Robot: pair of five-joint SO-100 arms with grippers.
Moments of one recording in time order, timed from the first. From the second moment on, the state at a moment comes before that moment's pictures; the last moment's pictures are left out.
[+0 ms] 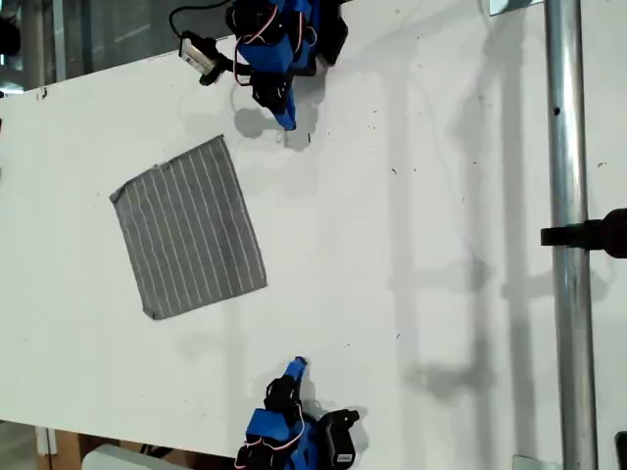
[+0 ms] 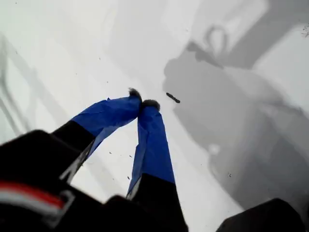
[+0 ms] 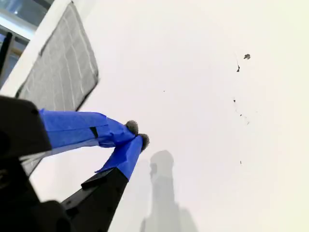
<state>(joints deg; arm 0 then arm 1) -11.2 198.8 178.5 74.0 -80.0 12.0 188.3 166.0 83.8 83.8</state>
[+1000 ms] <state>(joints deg) -9.4 198.8 177.2 72.6 -82.9 58.9 93.8 93.1 78.1 14.9</state>
